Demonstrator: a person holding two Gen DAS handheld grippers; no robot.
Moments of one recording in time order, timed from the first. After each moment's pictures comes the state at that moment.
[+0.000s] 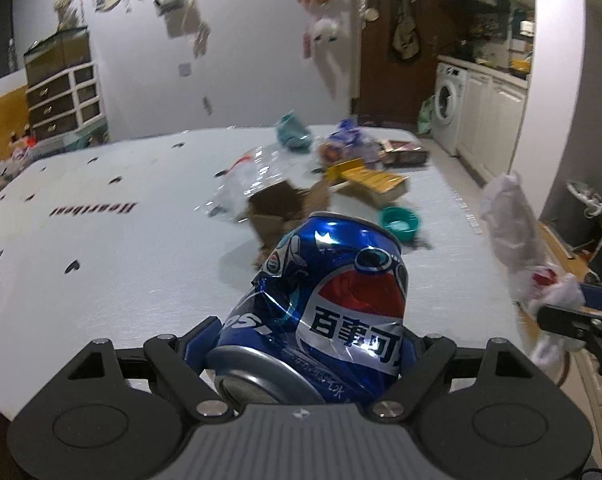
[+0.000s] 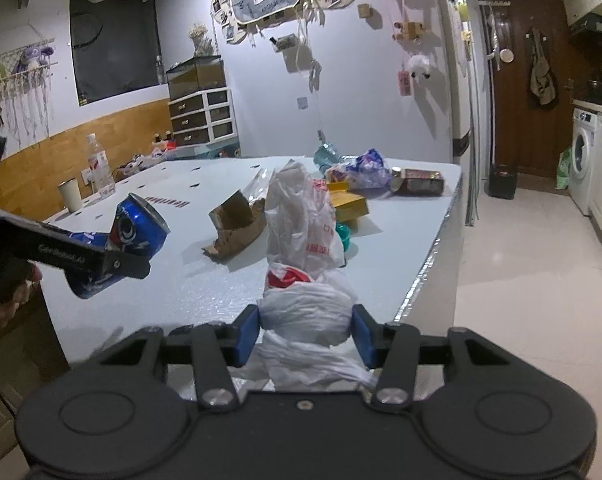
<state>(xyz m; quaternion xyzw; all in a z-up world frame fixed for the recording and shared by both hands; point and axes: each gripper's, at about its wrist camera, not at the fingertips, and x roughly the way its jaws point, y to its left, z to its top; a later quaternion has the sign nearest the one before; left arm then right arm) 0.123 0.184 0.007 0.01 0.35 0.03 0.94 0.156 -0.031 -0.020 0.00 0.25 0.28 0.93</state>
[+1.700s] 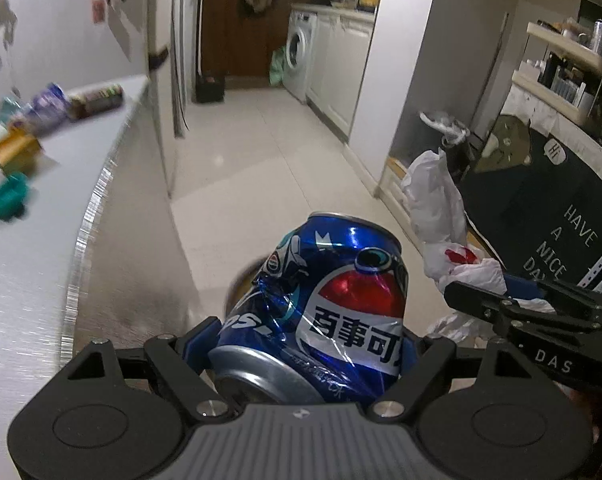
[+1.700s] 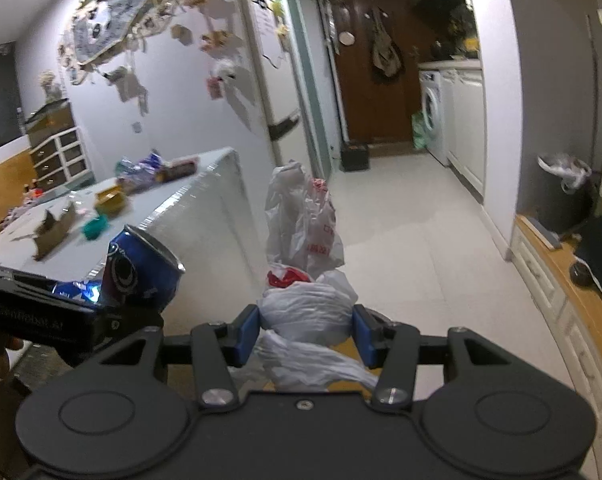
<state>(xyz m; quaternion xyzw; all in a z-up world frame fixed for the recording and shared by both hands) 0.175 -0.103 -0.079 0.01 0.41 -0.17 0.89 0.126 -0.275 -0.073 0.07 0.27 0.08 0.96</state>
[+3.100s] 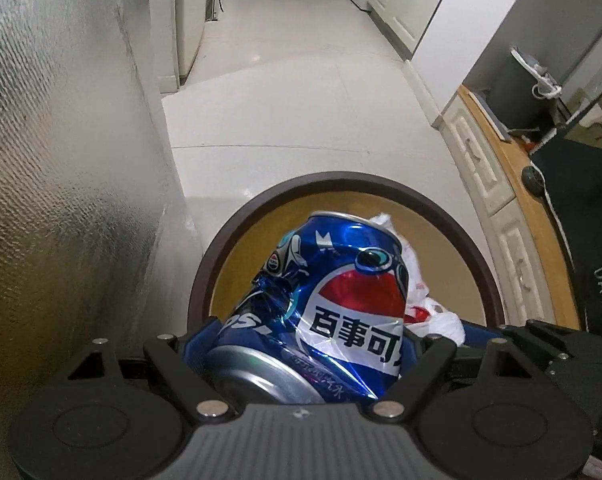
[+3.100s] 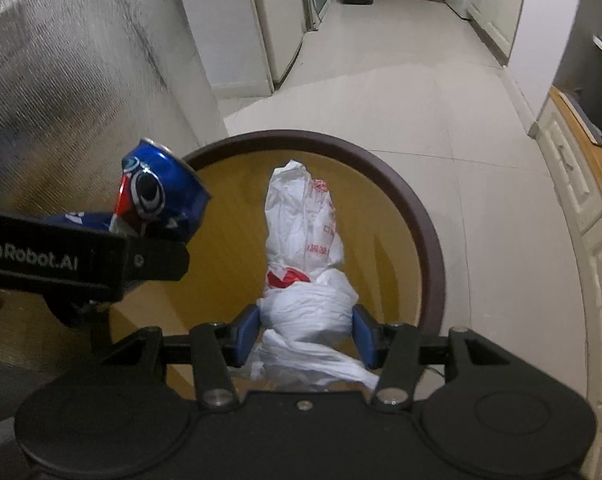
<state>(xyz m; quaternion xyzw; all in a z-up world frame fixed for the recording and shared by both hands) 0.349 -0.121 -0.262 -0.04 0.55 -0.11 0.83 0.319 -0.269 -0.272 0.01 0.51 0.08 0.85</state>
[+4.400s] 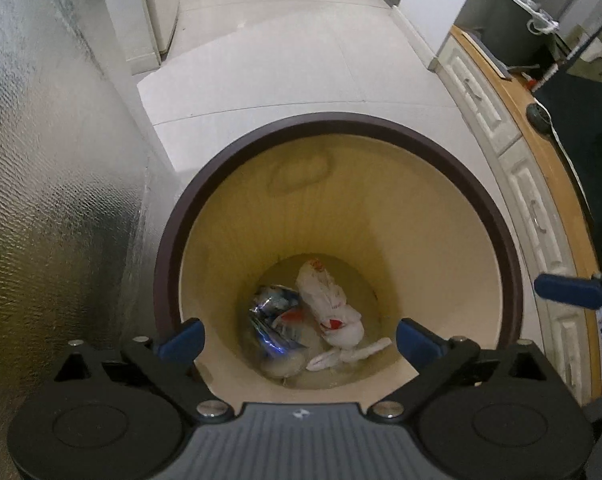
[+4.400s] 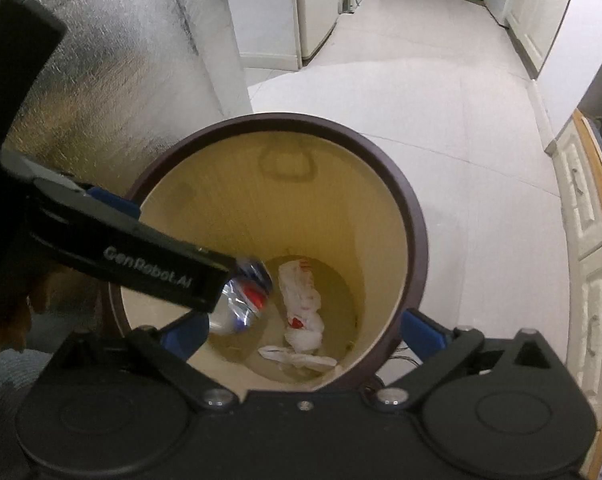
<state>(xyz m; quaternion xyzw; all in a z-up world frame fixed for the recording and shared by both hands) 0.361 -0.149 -0.285 0.04 0.60 -0.12 0.79 0.306 -0.277 -0.241 -0.05 0.54 0.13 0.83</state>
